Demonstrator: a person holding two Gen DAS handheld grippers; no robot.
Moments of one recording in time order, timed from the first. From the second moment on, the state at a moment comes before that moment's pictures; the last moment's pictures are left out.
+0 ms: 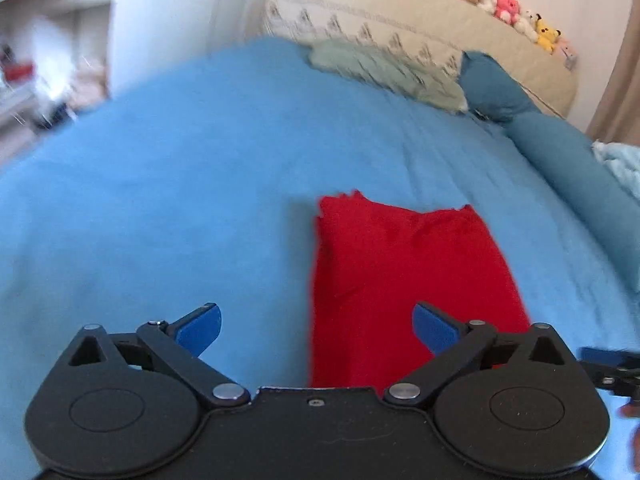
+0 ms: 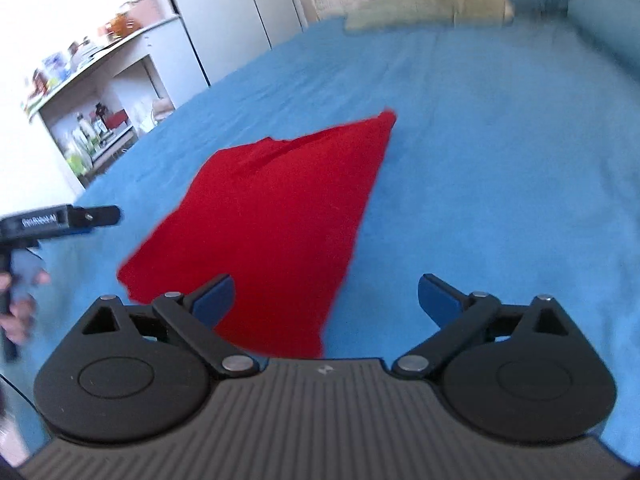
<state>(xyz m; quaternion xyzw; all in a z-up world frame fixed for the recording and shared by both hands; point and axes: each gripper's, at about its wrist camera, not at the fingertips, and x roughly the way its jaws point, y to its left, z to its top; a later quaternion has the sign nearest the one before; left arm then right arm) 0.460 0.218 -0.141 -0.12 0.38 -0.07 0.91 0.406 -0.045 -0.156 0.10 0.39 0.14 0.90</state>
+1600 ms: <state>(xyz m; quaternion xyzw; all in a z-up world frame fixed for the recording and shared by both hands) 0.286 0.086 -0.146 -0.07 0.38 -0.12 0.91 0.207 -0.153 -0.141 0.15 0.38 0.02 0.91</state>
